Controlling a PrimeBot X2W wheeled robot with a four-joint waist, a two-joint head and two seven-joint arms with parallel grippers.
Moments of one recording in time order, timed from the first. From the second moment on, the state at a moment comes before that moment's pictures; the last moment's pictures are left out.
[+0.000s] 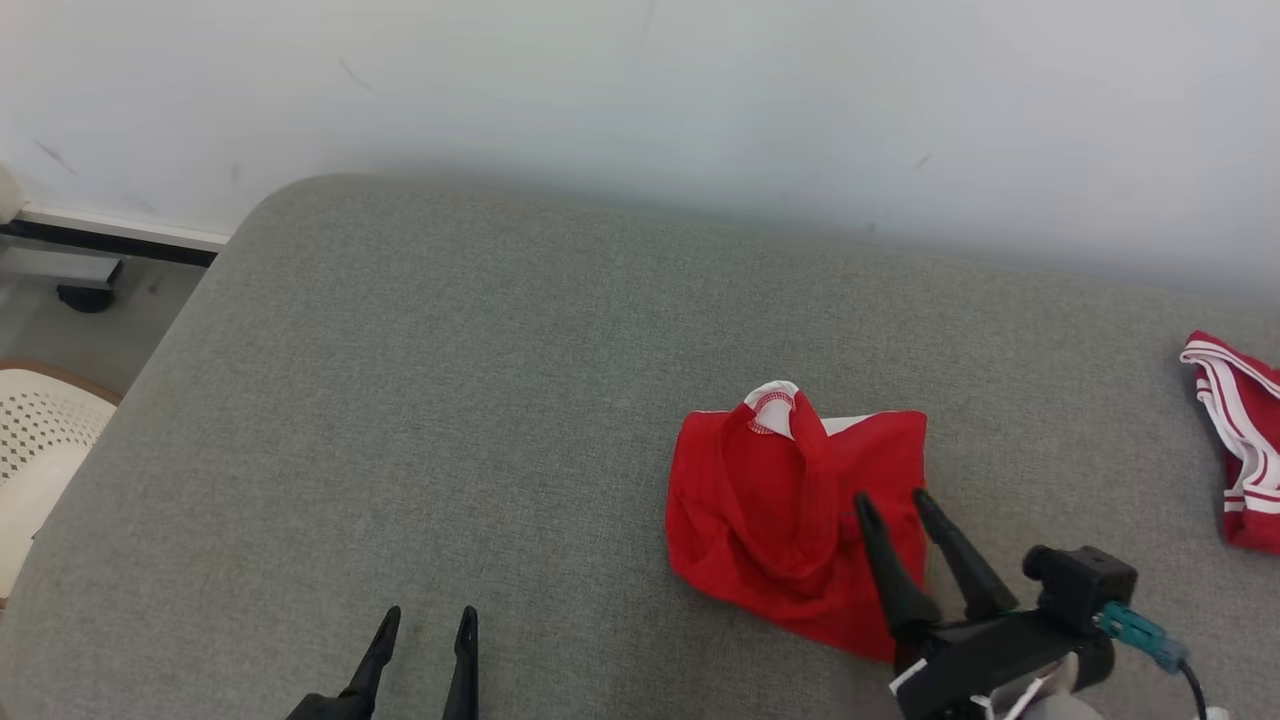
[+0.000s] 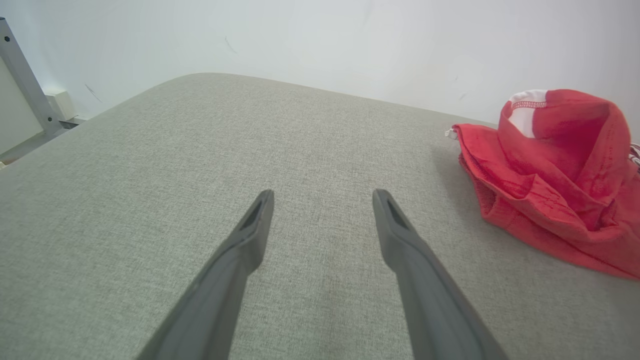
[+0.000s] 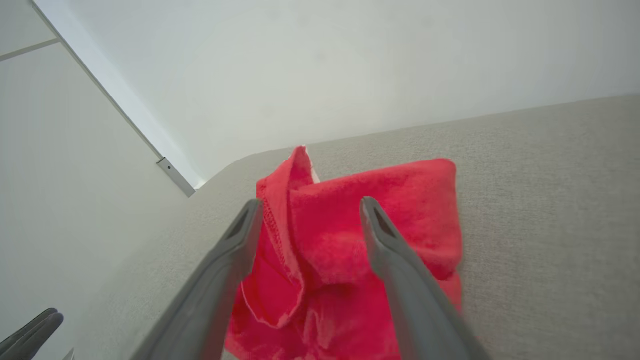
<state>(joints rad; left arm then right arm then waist) -0.02 0.05 -0.15 0.31 -0.22 -0.09 -0.26 -0.20 -0.22 0.37 0.34 0.65 0.13 -0.23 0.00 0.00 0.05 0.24</state>
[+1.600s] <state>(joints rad) -0.01 0.05 -0.15 0.28 -0.19 -0.09 -0.26 -0.31 -0.05 0.51 0.66 0.50 0.13 -0.26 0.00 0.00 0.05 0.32</state>
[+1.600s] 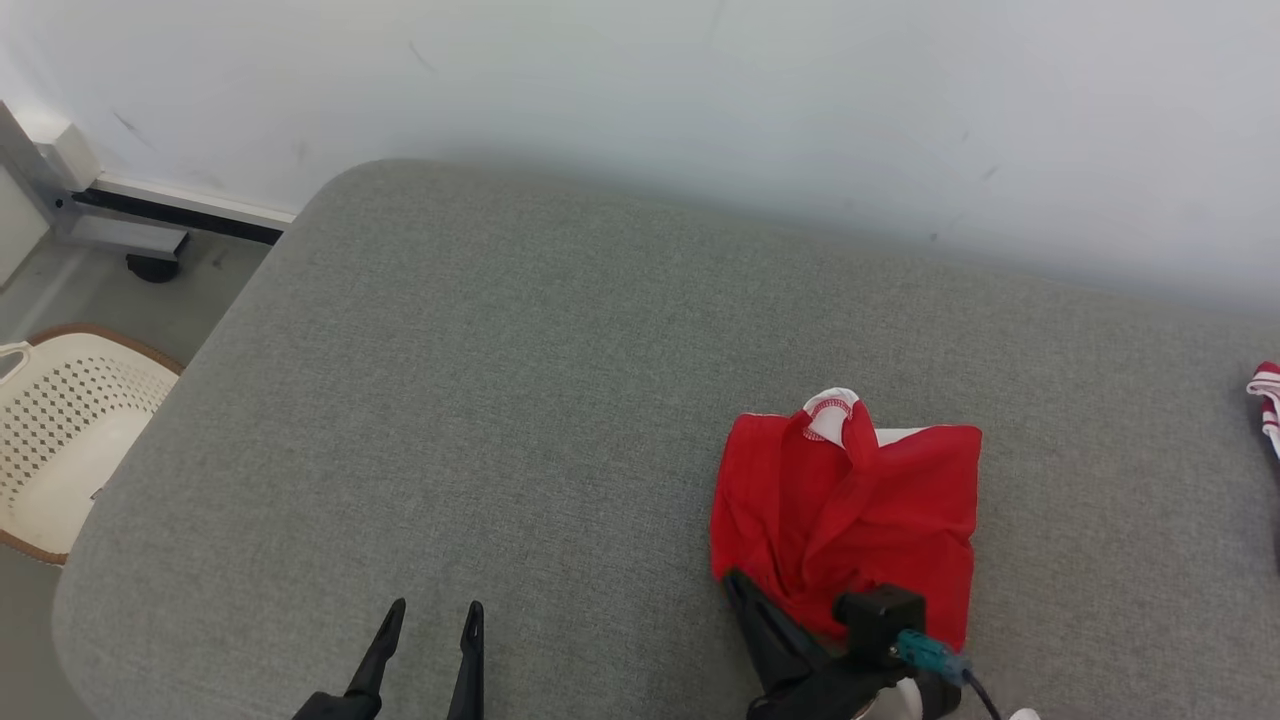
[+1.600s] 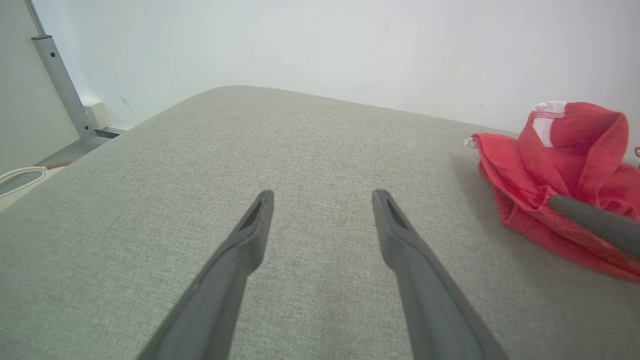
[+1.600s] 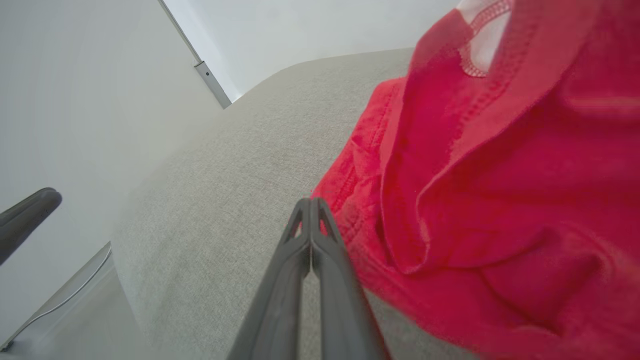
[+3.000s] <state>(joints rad) -0.04 0.05 -0.16 0.27 -0.21 -0.09 -0.26 -0.47 -0.05 0.06 0.80 0.24 0.13 -0.26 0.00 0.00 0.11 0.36</state>
